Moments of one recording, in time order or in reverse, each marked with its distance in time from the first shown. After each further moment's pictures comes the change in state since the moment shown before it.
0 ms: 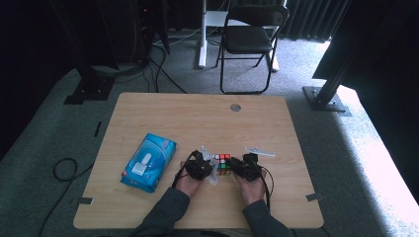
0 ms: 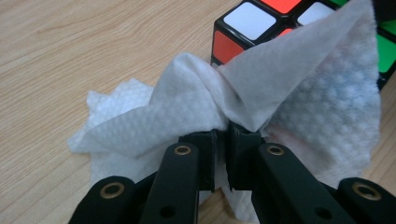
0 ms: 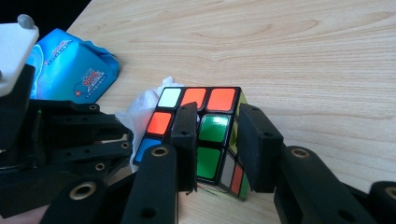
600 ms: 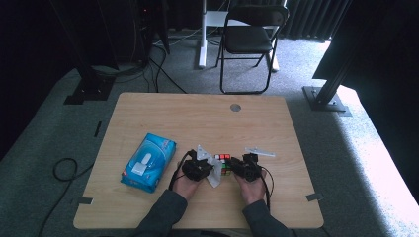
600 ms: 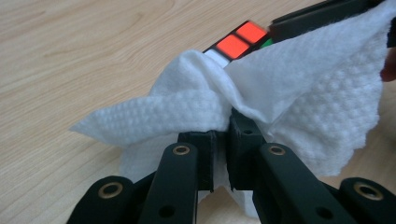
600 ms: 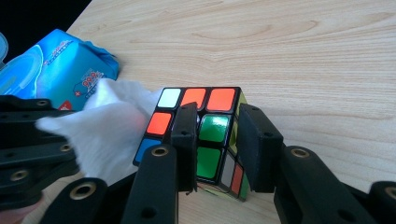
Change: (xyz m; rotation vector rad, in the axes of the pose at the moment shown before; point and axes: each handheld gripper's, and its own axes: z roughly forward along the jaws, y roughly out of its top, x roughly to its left) left arm -0.002 0.004 -0.033 -0.090 -0.077 -0.037; right arm 0.000 0.000 0.000 -0.003 0.002 -0.001
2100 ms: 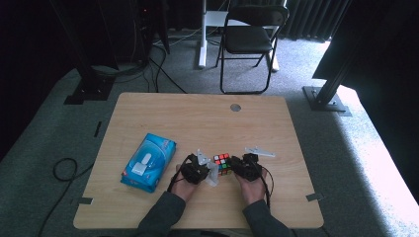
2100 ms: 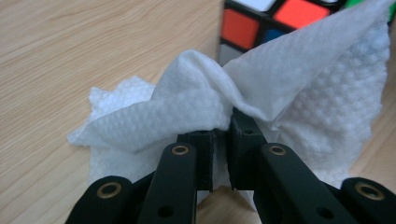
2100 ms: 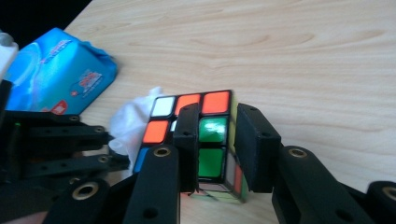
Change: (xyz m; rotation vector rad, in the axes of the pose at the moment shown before) left arm 0.009 -0.023 0.020 0.073 0.094 0.041; right arm 0.001 0.001 -0.002 -0.029 -0.022 -0.052
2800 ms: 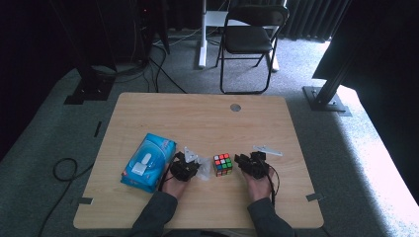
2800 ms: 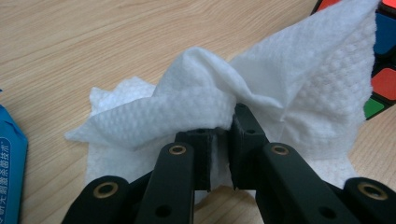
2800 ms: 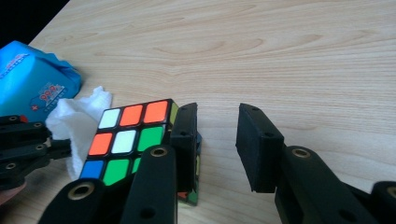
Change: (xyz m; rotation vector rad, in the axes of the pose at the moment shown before) left arm 0.029 -0.017 -0.007 -0.061 0.042 -0.056; right arm -0.025 0.003 -0.003 -0.010 -0.069 0.042
